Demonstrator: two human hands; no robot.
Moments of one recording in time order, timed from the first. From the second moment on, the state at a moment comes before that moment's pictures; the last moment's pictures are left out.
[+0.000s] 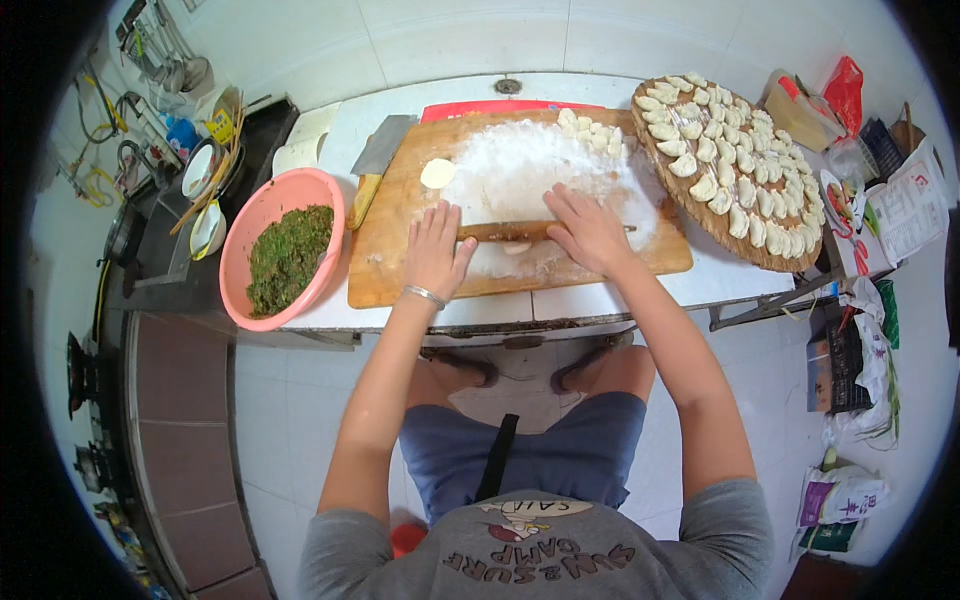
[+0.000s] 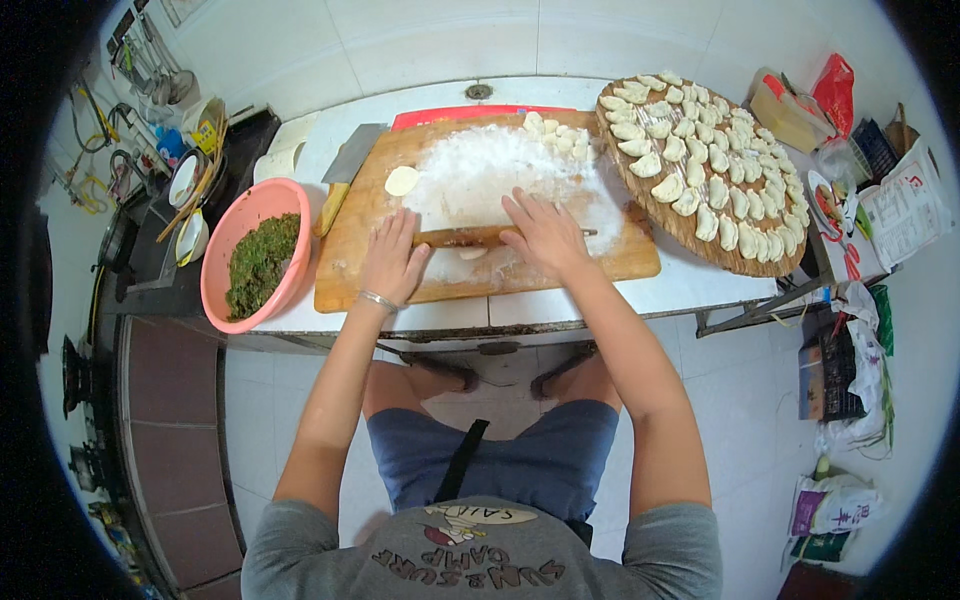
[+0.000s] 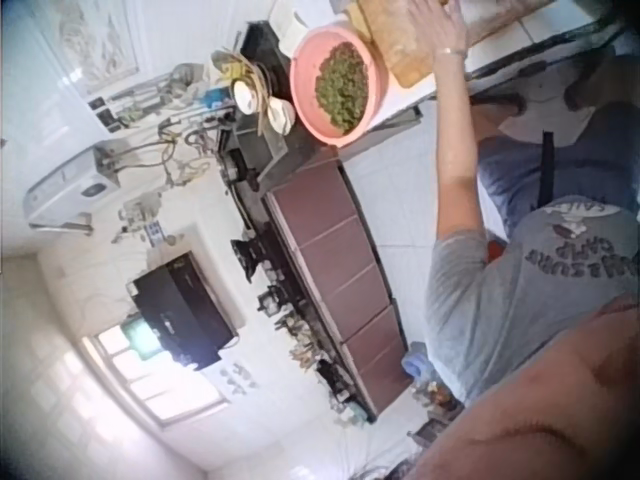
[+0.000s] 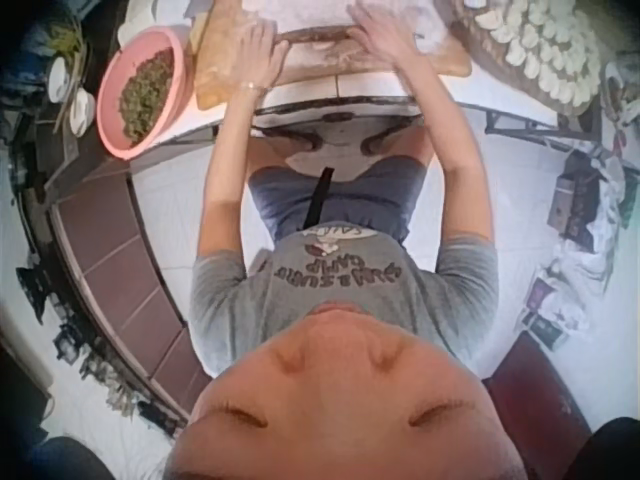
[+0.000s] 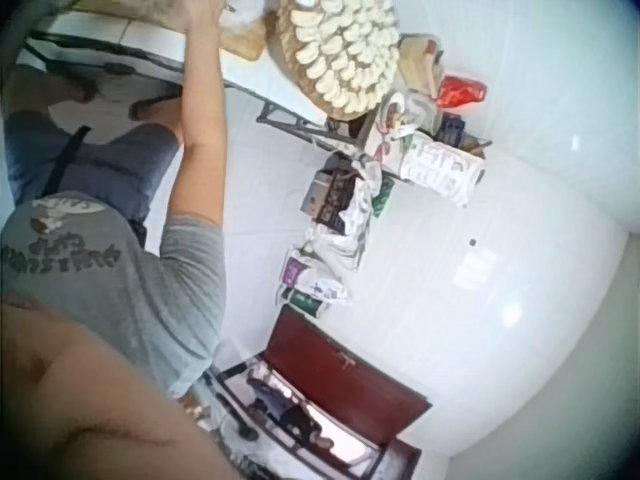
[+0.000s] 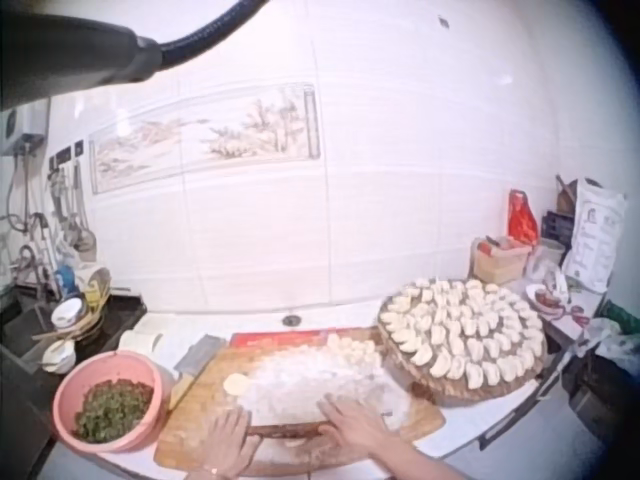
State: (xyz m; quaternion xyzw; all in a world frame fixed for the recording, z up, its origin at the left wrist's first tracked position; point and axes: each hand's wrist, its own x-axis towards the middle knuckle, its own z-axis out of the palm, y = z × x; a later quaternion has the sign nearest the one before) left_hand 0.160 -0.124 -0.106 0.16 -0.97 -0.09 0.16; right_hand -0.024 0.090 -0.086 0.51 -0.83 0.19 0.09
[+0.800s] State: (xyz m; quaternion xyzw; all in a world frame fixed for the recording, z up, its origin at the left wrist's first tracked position) left_hand 0.168 -0.116 -0.106 0.16 -0.96 -0.09 0.21; right_hand -0.018 0.109 -0.087 0.52 -0.83 0.19 0.05
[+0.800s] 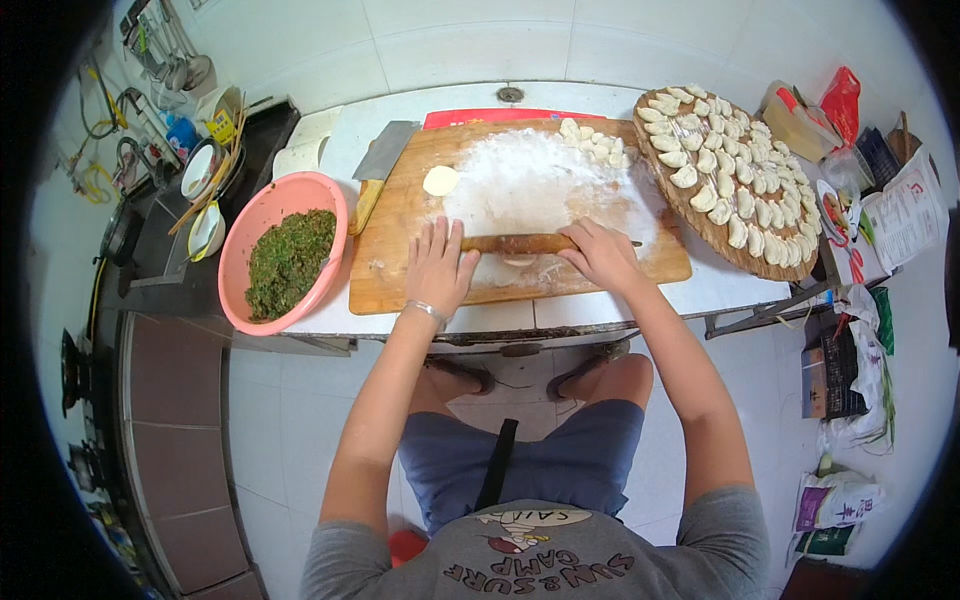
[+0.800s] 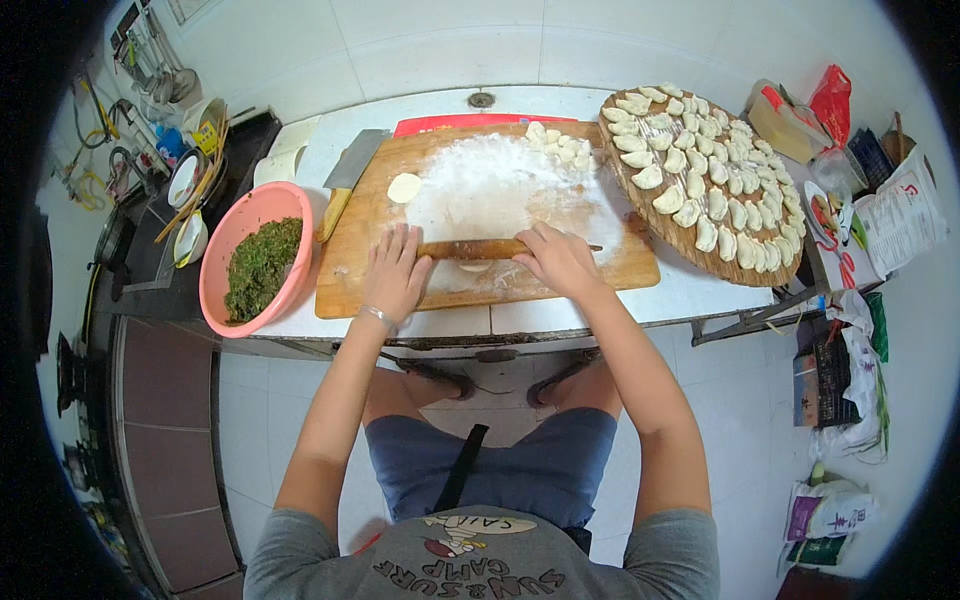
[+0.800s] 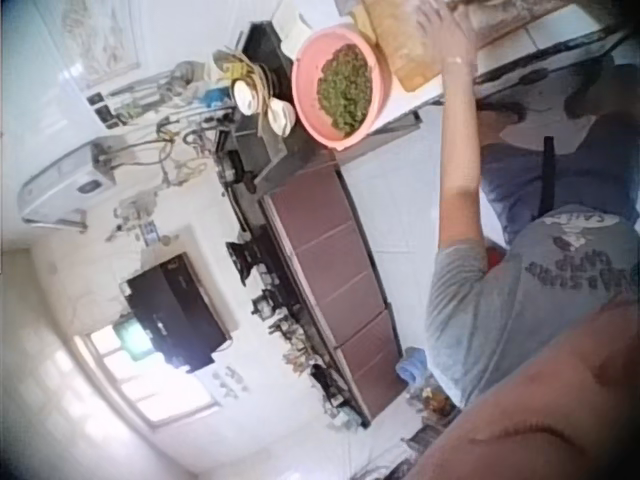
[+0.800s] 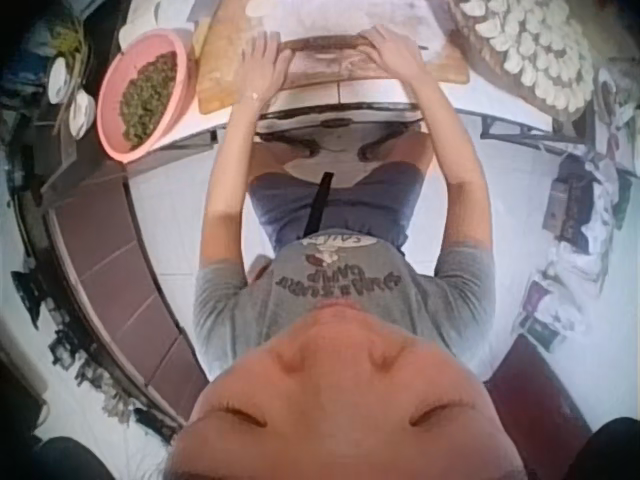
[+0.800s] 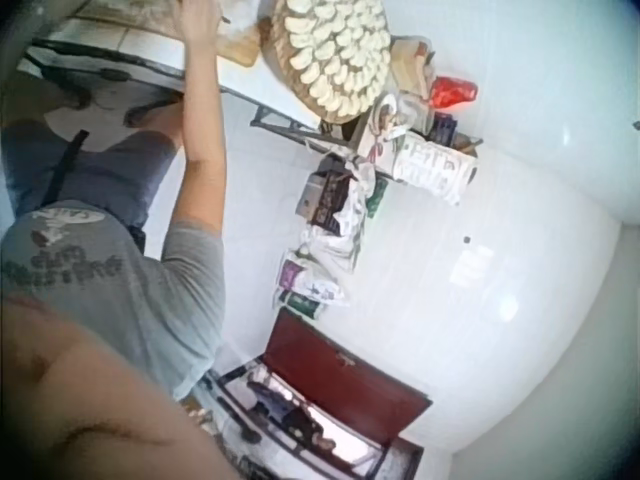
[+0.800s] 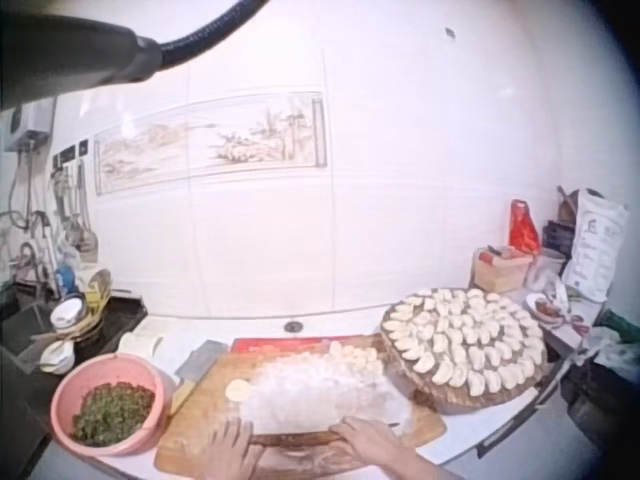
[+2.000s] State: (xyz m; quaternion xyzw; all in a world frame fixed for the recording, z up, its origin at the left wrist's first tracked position) left_hand 0.157 -0.115 -0.099 0.19 -0.97 -0.09 0.13; right_hand -0.047 0.096 -0.106 0.54 -0.83 0.12 0.07
